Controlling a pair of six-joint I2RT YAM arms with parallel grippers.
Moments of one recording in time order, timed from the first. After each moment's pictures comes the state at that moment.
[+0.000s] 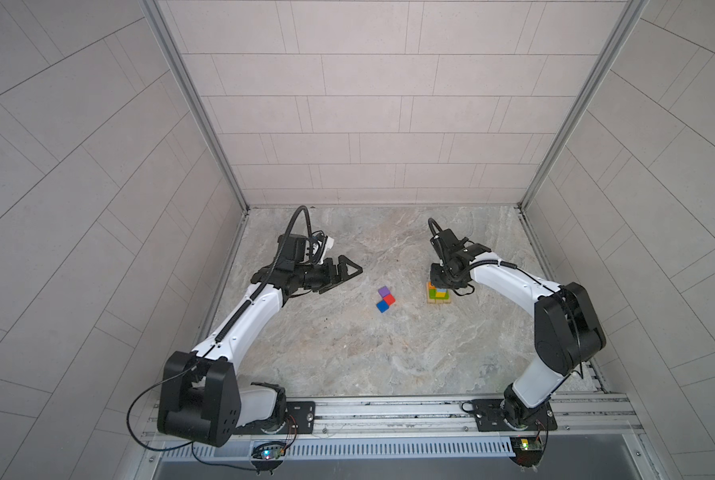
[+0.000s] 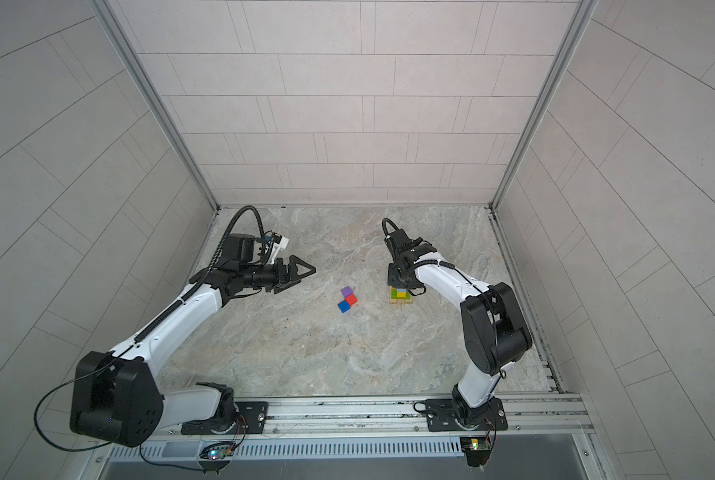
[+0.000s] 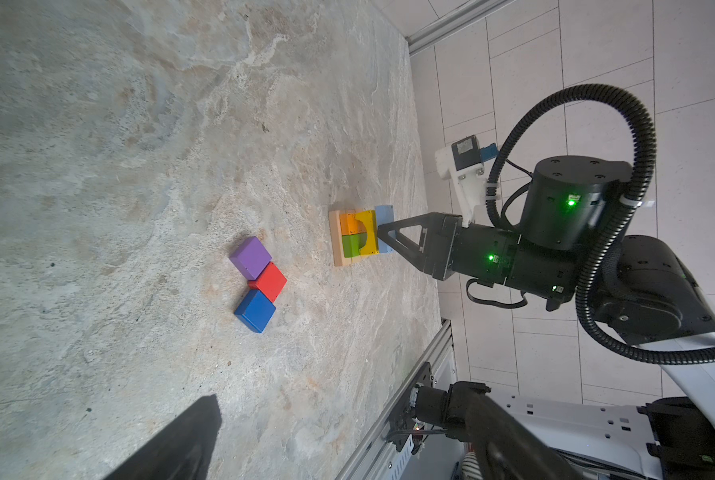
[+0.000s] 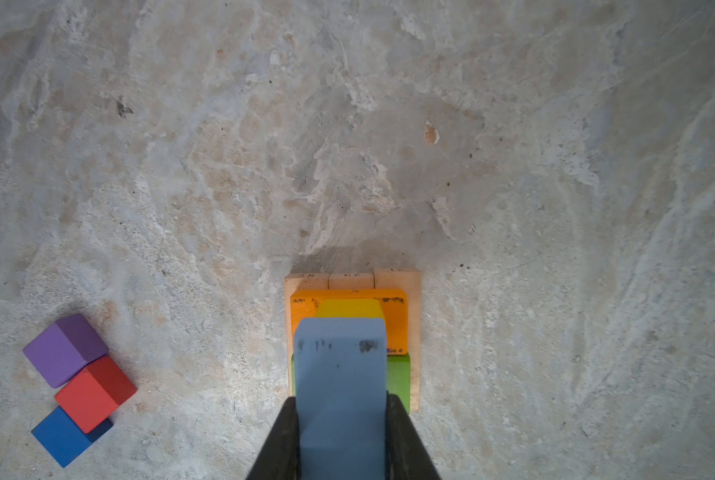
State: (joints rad) left arm -0.20 1.29 0.92 -0.40 0.81 -0.55; right arm 0.39 1.68 1.22 -0.76 0.12 0.51
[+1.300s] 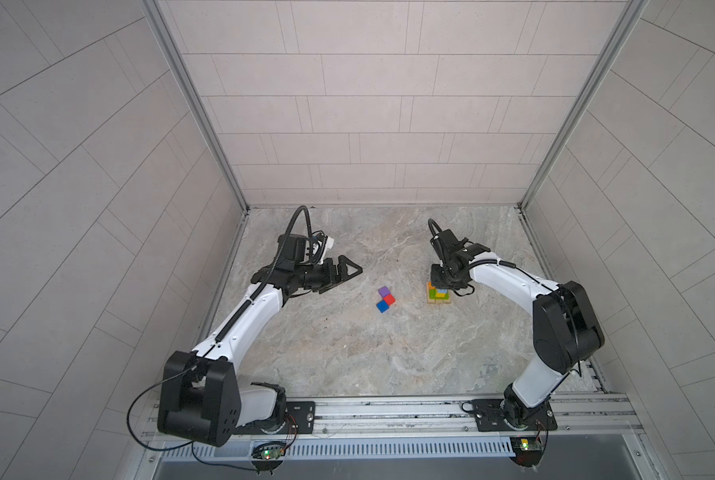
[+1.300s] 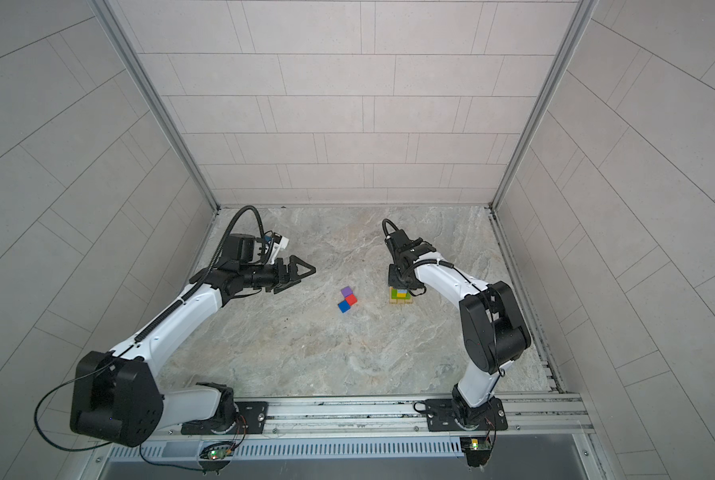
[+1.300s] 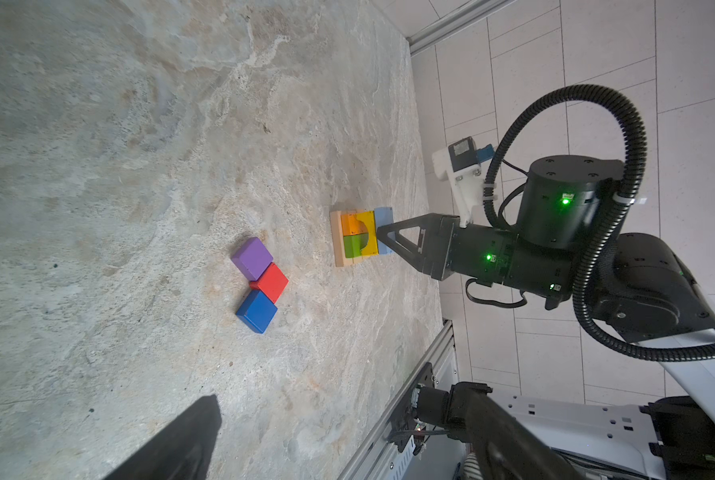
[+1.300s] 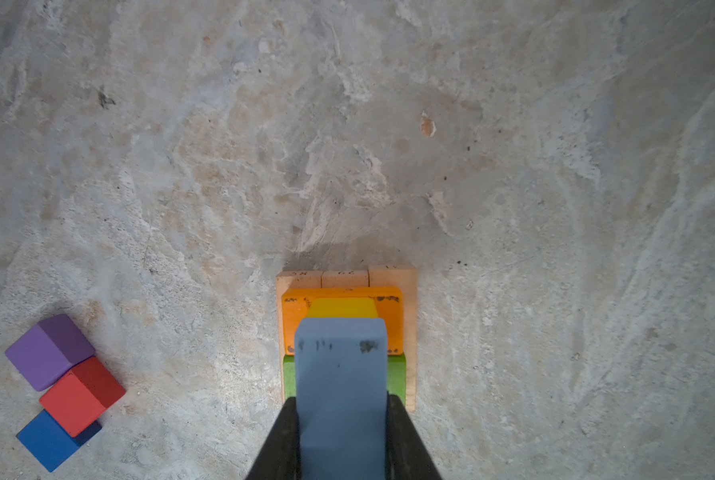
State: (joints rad) left arm -0.20 1.30 0.92 -0.40 0.81 -0.55; right arm 0.39 1.69 1.22 -0.76 0.12 0.51
